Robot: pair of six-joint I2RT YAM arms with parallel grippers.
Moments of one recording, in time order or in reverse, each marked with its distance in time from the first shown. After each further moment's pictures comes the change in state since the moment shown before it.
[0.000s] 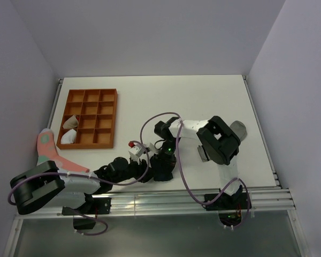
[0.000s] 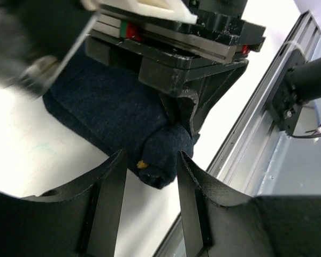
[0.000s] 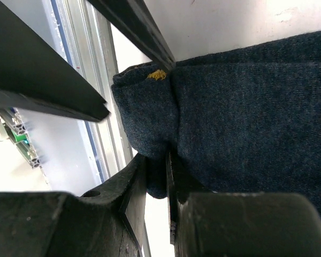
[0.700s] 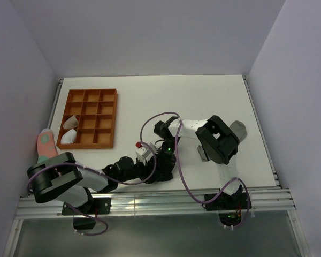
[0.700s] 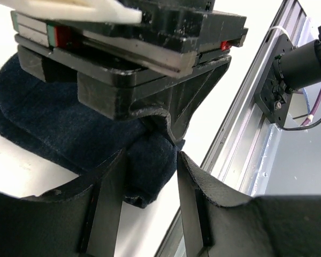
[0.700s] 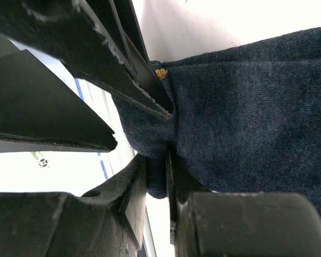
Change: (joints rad) left arm -0.024 0.209 0.051 0.166 0.077 0.014; right arm -0.006 0.018 0.018 -0.018 0.001 0.024
